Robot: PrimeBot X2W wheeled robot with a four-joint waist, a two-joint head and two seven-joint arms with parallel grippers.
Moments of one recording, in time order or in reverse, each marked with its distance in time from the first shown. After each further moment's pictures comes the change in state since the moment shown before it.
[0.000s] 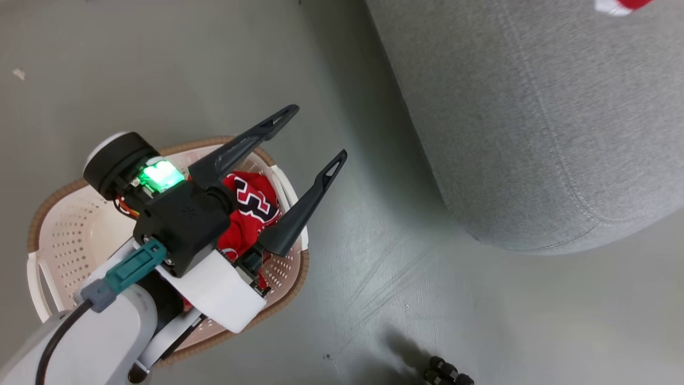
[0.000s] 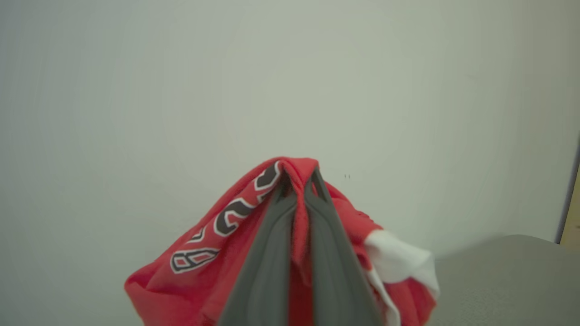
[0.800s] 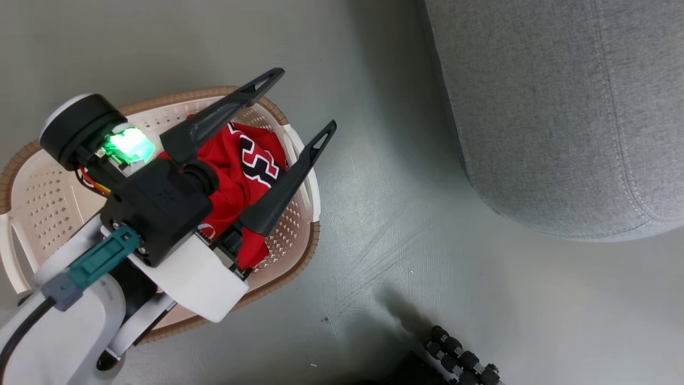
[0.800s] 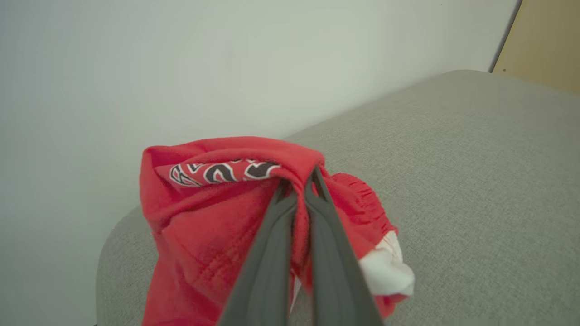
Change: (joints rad) left arm -0.082 0.053 0.028 -0.066 0.009 -0.010 0.070; right arm -0.046 0.034 -0.247 0.347 -0.150 0.000 0.081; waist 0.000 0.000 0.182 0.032
